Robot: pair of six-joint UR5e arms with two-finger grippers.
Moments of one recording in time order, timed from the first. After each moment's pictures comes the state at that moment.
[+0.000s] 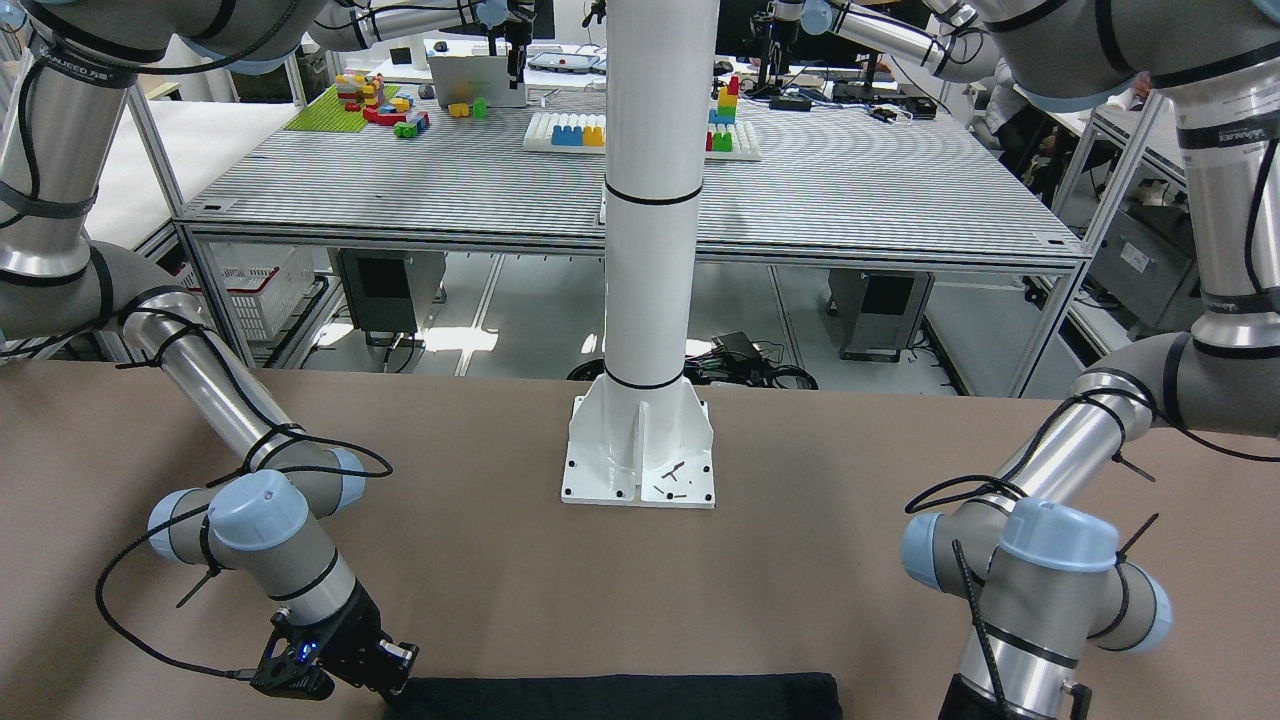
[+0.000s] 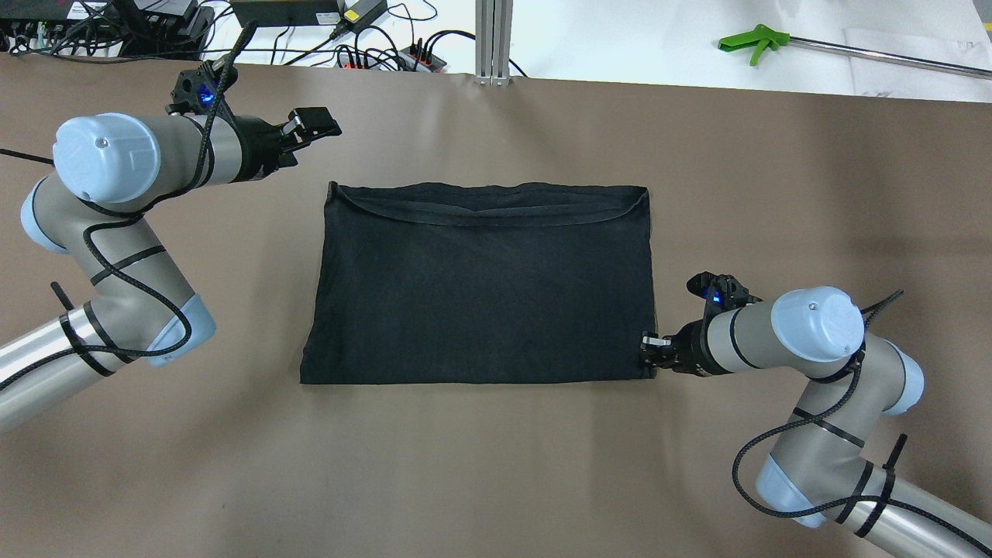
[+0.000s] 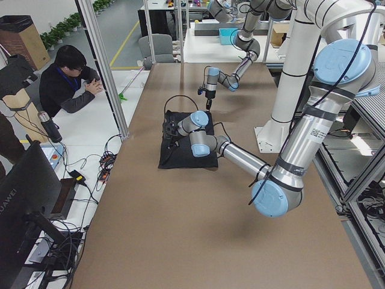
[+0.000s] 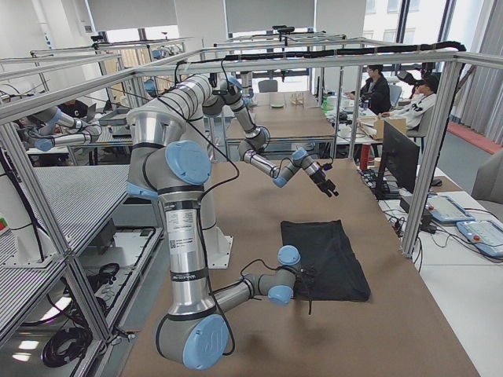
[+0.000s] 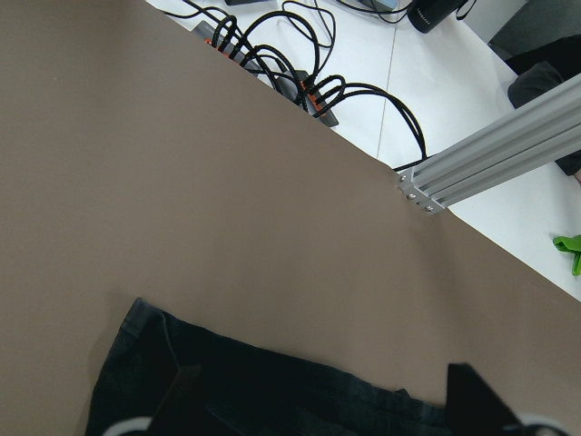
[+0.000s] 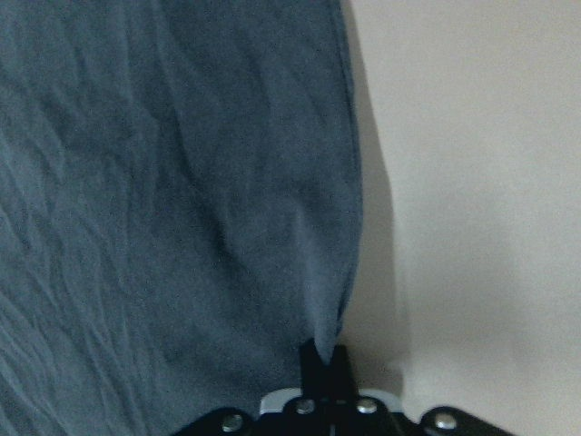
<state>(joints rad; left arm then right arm) -0.87 -2.07 -1.56 -2.39 -1.67 -1.58 0.66 -1.34 1.64 -0.80 2.00 1.46</state>
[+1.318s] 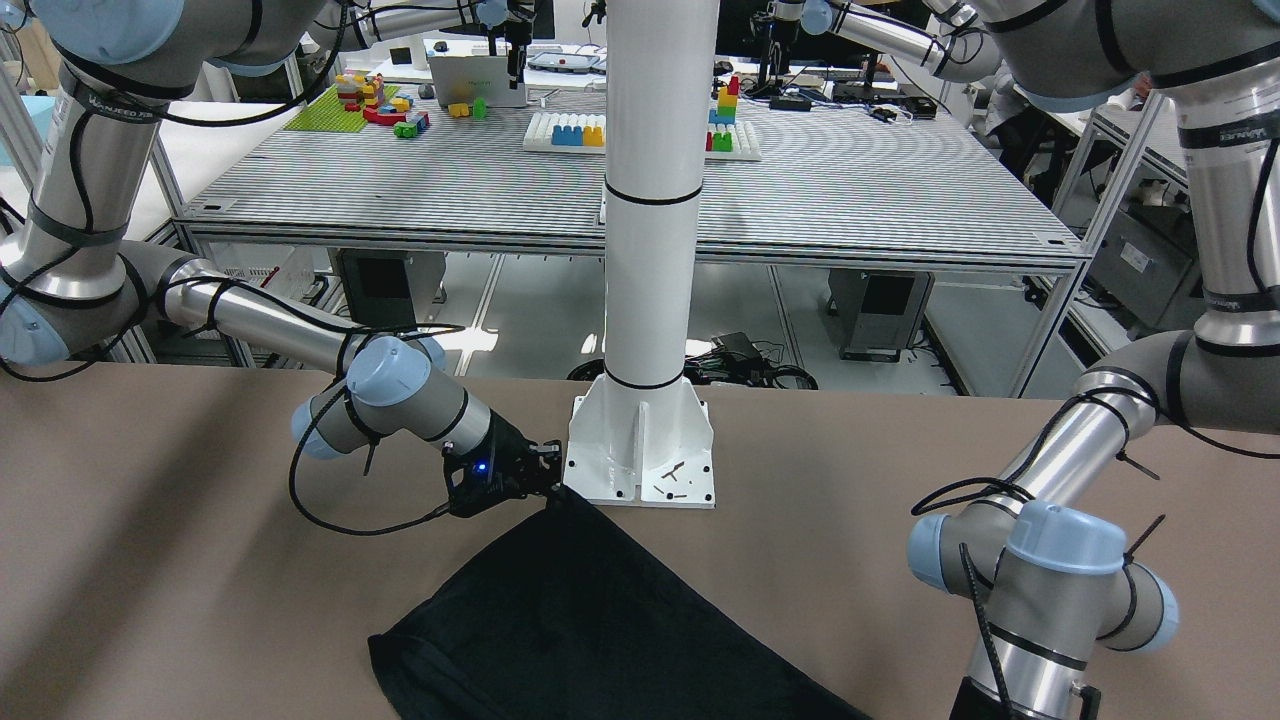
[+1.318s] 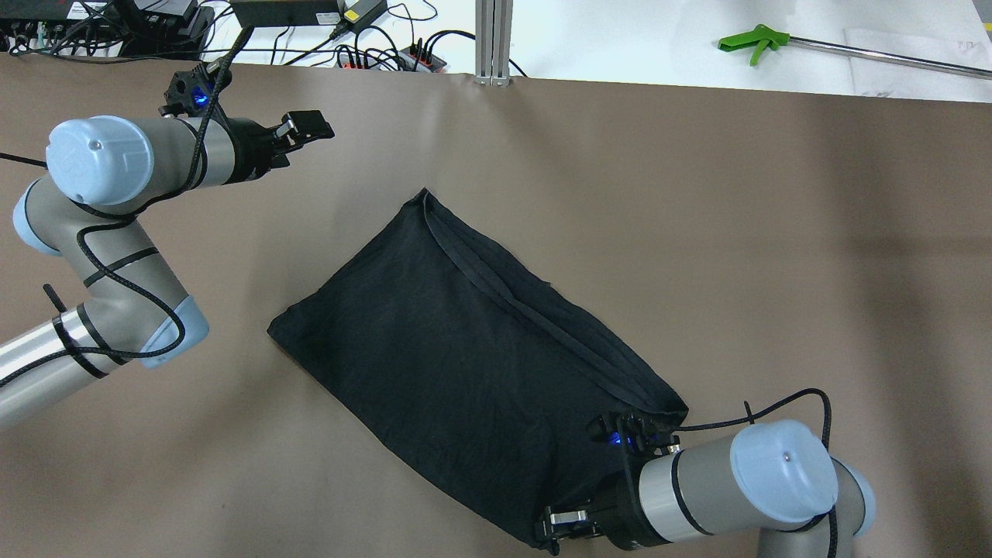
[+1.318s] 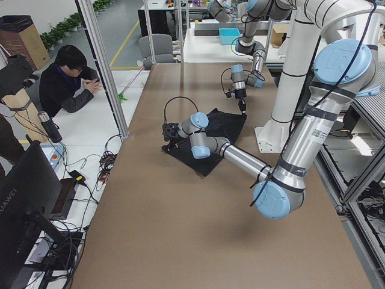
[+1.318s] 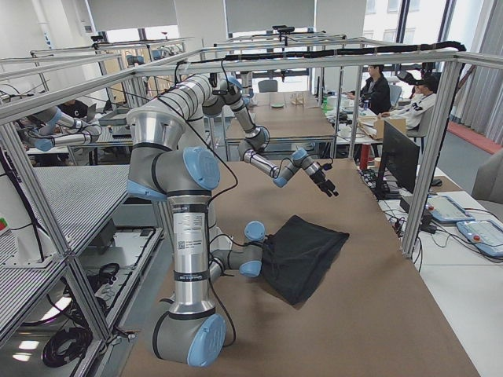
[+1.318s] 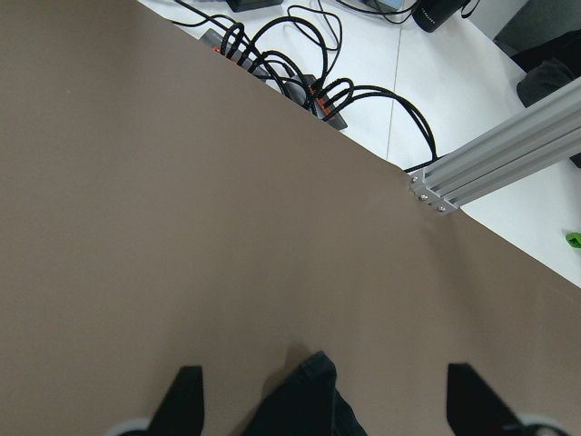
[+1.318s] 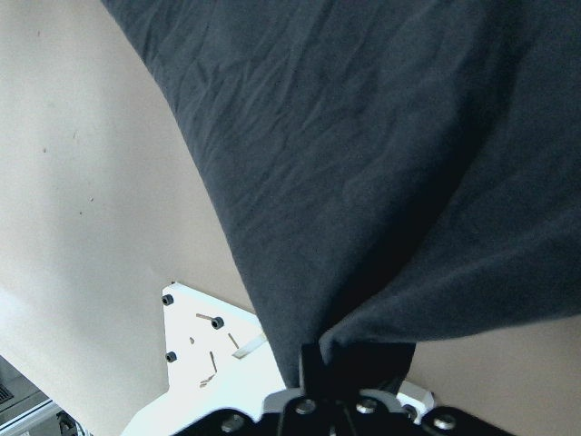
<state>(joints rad) -0.87 -2.05 -1.57 -2.39 -1.67 -1.55 0.33 -1.37 1.97 -0.79 2.03 1.46</state>
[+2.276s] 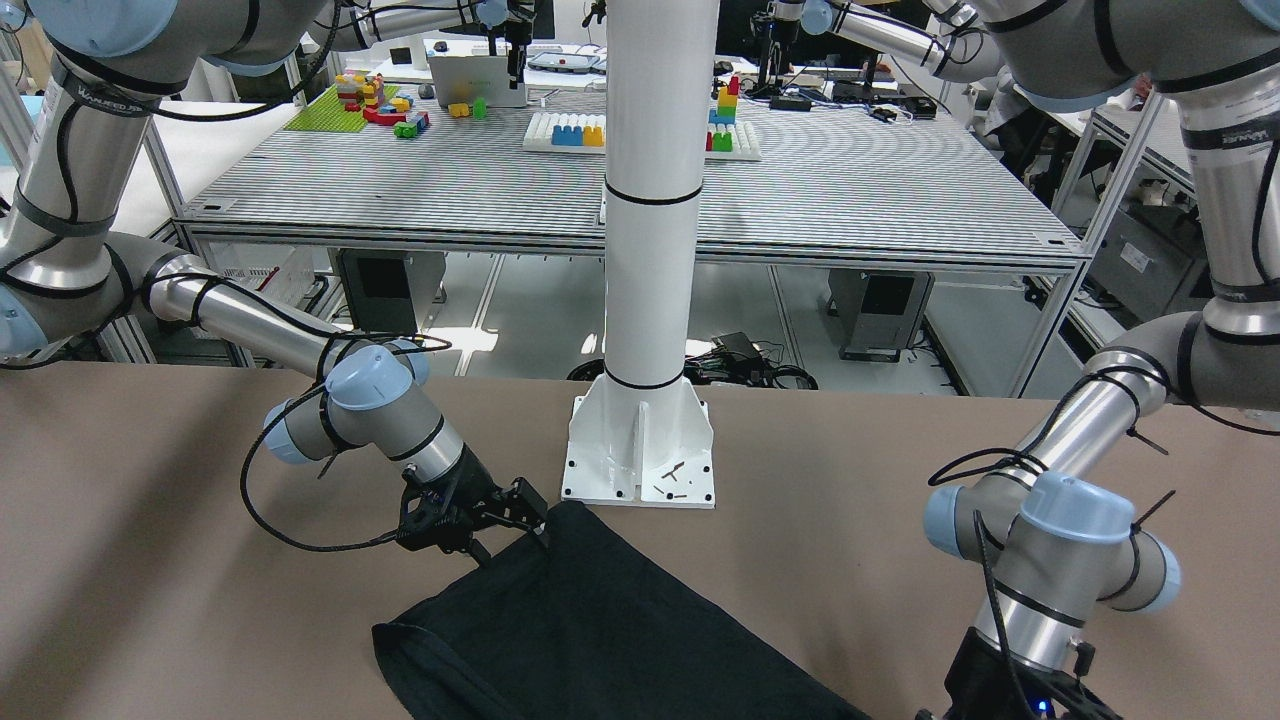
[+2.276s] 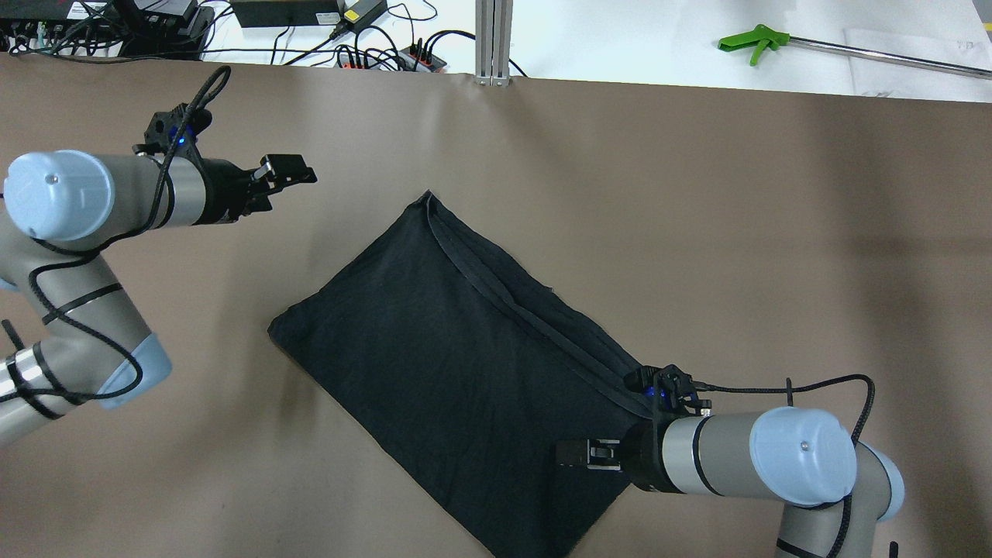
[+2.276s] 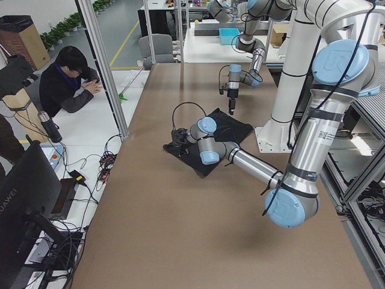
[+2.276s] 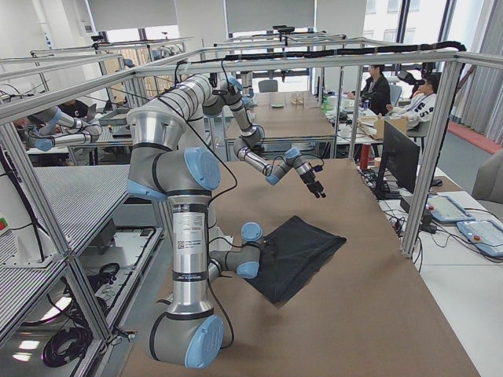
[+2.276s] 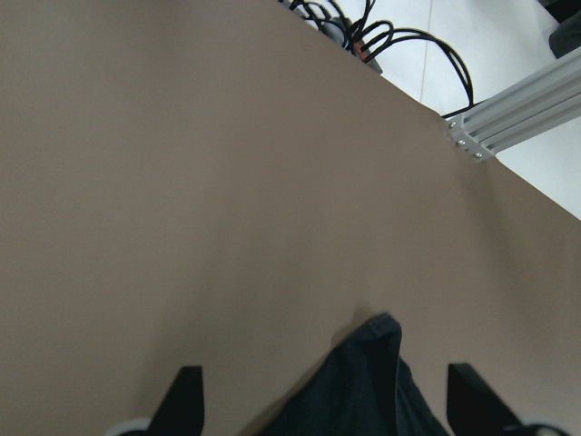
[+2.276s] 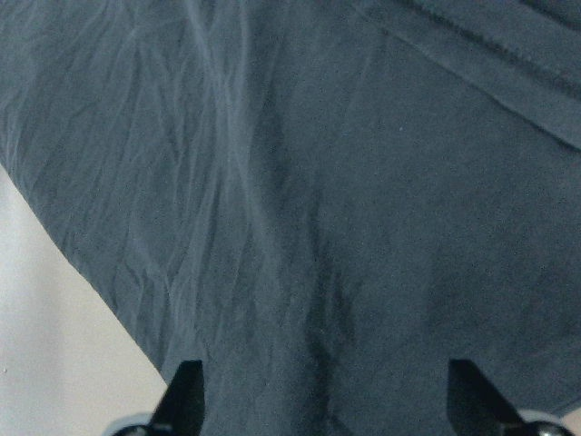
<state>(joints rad) -0.83 -1.92 -1.69 -2.38 -1.74 -1.57 0.39 -1.41 1.96 -0.83 1.83 1.46</state>
